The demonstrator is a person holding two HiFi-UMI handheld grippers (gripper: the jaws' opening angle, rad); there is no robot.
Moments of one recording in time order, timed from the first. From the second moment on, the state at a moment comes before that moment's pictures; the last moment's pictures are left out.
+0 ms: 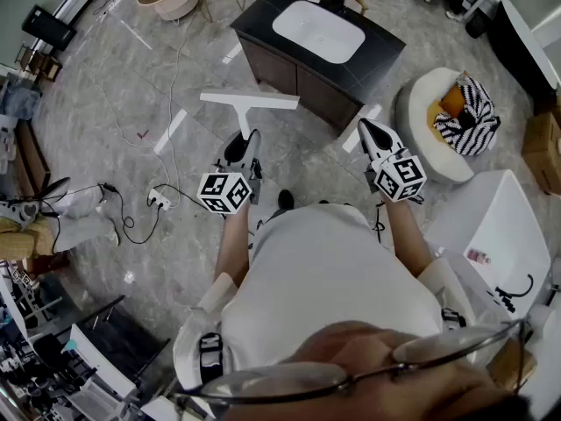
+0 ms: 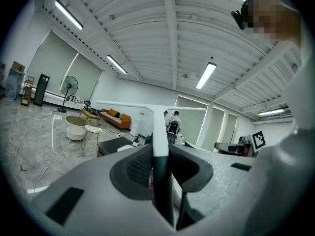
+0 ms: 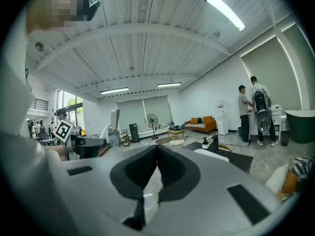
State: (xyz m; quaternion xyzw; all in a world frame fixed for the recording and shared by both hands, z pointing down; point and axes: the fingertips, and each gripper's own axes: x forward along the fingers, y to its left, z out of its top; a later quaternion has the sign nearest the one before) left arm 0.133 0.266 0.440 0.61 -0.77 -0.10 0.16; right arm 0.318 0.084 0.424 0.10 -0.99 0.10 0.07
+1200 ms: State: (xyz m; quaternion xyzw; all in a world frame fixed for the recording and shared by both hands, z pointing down) left arm 0.086 0.281 0.441 0.63 -0.75 -0.10 0.17; right arm 0.275 0.108 0.429 0.13 -0.98 0.11 0.08
